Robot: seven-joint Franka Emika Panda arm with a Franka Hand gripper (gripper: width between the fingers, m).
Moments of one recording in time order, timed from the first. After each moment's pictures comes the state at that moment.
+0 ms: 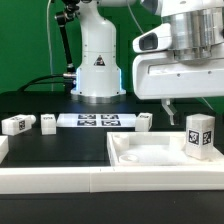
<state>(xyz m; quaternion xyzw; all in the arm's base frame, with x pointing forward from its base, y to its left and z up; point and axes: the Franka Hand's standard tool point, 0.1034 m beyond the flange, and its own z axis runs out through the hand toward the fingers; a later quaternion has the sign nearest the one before) 0.620 0.118 0.084 -0.97 0.24 0.00 0.09</state>
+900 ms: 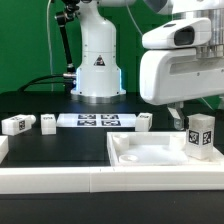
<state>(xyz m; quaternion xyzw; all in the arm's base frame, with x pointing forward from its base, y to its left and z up) 0.619 0.121 0.084 -0.98 -0.22 -0.03 0.03</state>
